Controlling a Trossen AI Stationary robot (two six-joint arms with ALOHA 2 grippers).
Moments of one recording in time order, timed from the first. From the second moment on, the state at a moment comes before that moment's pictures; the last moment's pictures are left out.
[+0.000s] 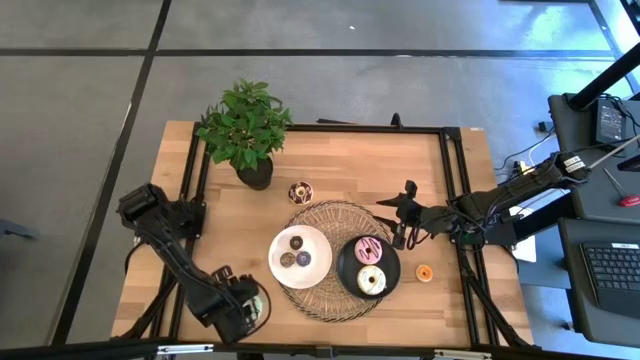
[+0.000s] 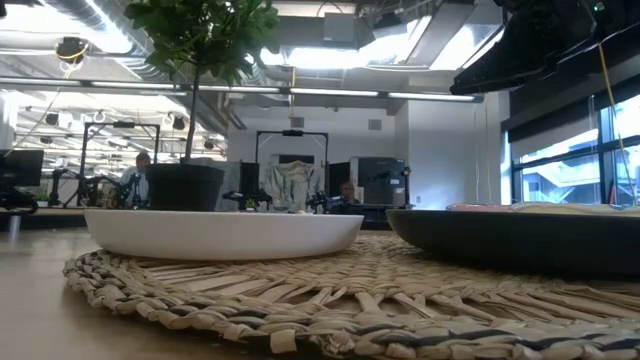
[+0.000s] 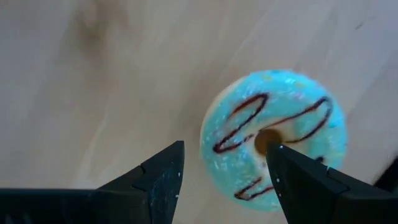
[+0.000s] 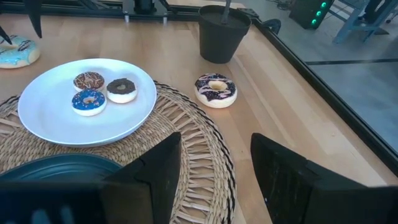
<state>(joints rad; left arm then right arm) -0.90 1.81 1.18 -0.89 -0.19 -1.46 0.37 0.98 0.53 -0.06 0.63 0.17</state>
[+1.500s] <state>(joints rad) -0.73 1.80 1.19 -0.89 -0.13 -1.14 0.37 0.98 0.53 -0.06 0.63 0.15</state>
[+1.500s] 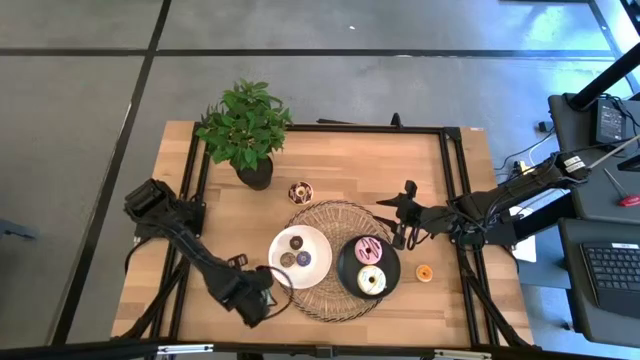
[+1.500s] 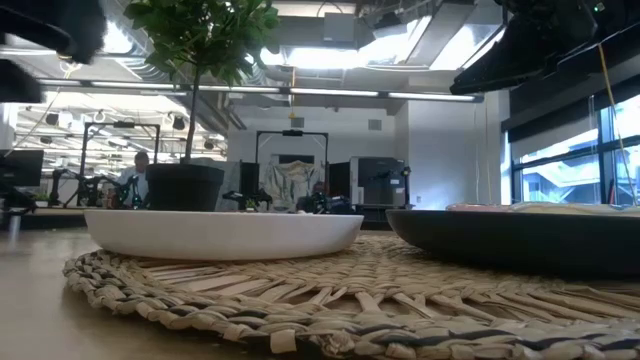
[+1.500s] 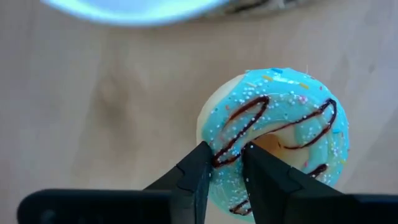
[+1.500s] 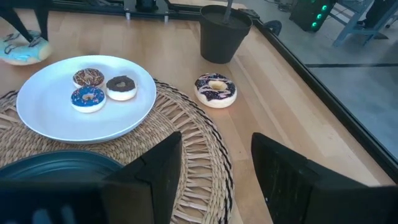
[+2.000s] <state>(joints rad) -0.57 1.80 1.39 -0.86 -0.27 -0.67 0.37 0.98 0.53 -0.06 0.63 0.13</state>
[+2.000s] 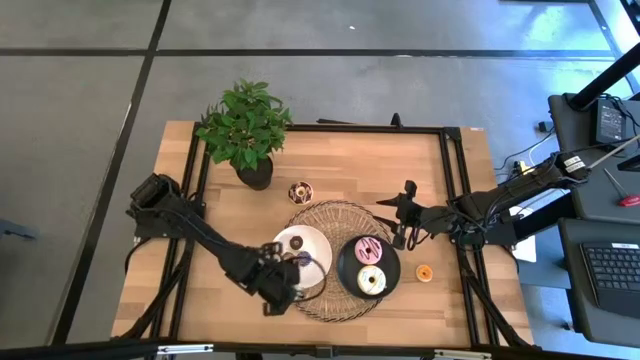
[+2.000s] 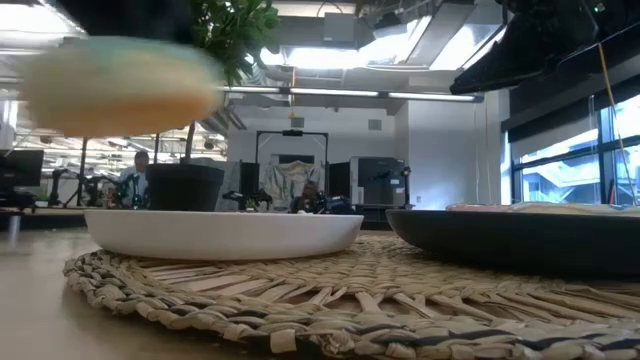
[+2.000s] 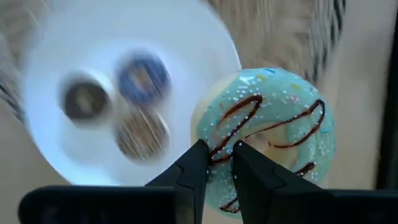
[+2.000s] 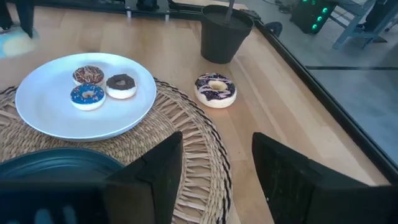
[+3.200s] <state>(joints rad) -0.23 2.08 1.41 -0.07 -0.13 -0.02 0.37 0.98 0.53 -0.10 0.63 0.18</state>
